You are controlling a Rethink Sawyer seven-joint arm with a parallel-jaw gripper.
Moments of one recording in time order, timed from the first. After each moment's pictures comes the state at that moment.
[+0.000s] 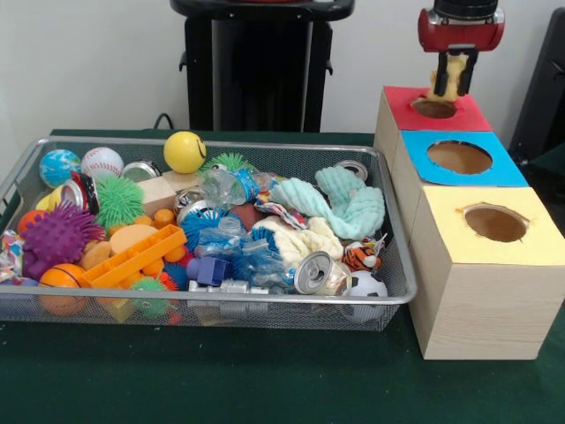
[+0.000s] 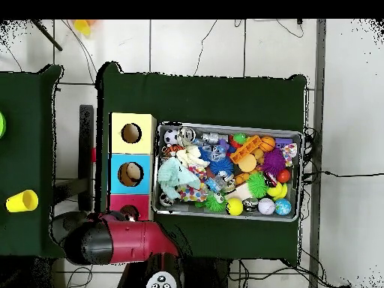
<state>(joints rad) 0.13 -0.85 0.01 2.09 0.15 0.37 1.75</state>
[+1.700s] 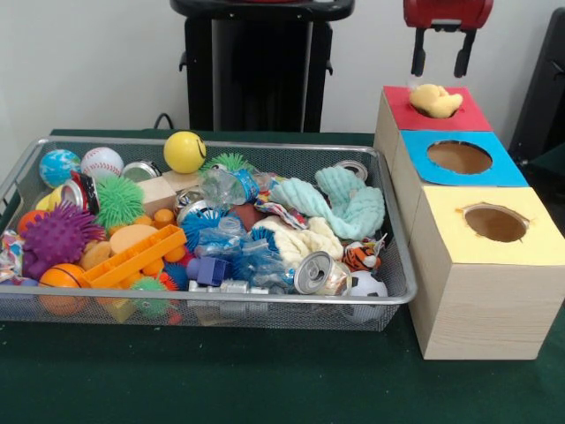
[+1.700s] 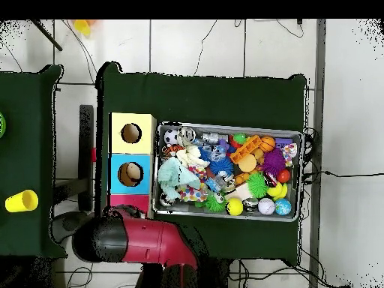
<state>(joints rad) 0.09 -0.93 -0.05 2.07 0.20 0.48 1.75</state>
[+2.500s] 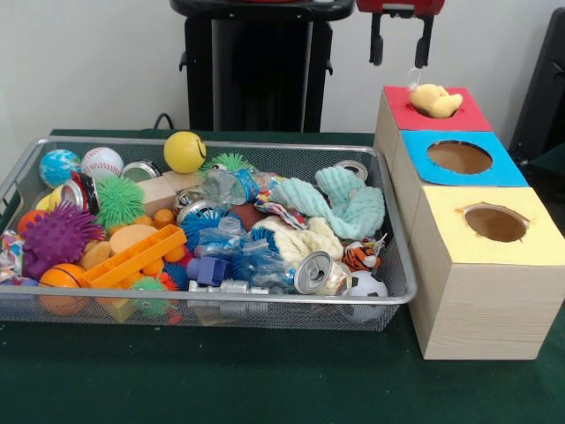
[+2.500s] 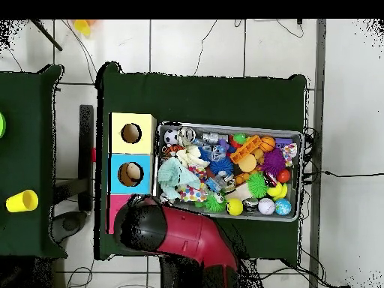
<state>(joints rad) -0.07 -0.98 -0.04 2.05 0.20 0.56 1.75</state>
